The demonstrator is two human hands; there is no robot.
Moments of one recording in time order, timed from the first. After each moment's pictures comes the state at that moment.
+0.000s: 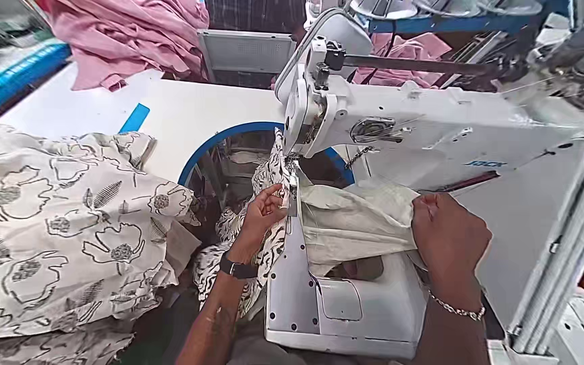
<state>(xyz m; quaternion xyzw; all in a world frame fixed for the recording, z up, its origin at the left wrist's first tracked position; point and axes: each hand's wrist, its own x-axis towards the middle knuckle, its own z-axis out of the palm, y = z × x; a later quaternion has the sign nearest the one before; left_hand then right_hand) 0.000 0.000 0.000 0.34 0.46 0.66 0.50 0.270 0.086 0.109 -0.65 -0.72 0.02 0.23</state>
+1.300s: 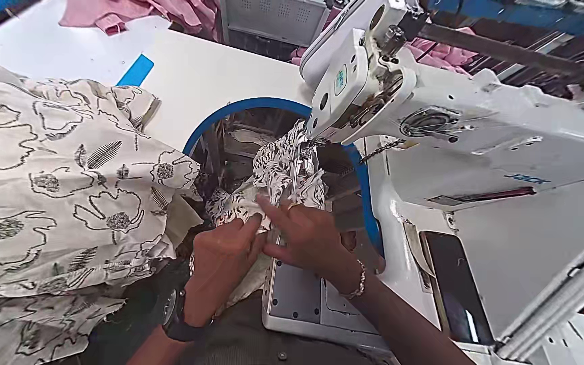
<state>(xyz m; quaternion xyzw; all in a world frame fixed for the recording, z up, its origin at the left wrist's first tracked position) -0.011 -0.109 0.039 0.58 0.73 0.34 -0.14 0.120 0.024 0.050 -0.13 -0.94 -0.02 0.30</state>
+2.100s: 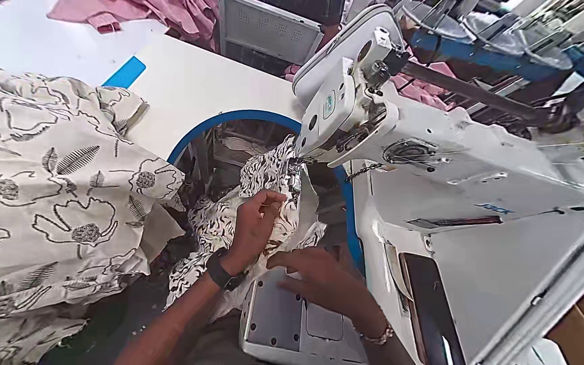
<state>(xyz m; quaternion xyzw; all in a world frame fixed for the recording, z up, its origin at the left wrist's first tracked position) 0.012 -0.005 0.003 0.41 0.59 0.64 0.27 0.189 0.044 0.057 -0.10 -0.94 0.33 0.04</state>
